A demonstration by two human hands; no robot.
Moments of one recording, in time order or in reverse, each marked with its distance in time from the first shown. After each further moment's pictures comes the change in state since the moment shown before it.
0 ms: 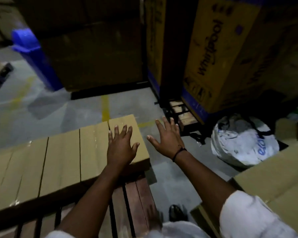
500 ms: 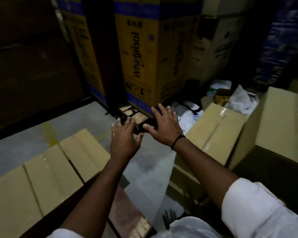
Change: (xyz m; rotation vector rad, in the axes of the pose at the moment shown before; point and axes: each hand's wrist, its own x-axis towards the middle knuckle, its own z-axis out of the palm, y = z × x) left_hand -0.074 0.145 -0.029 -0.290 0.005 0.444; right_hand -0.173 0.043 -0.104 -0.064 0.257 0.344
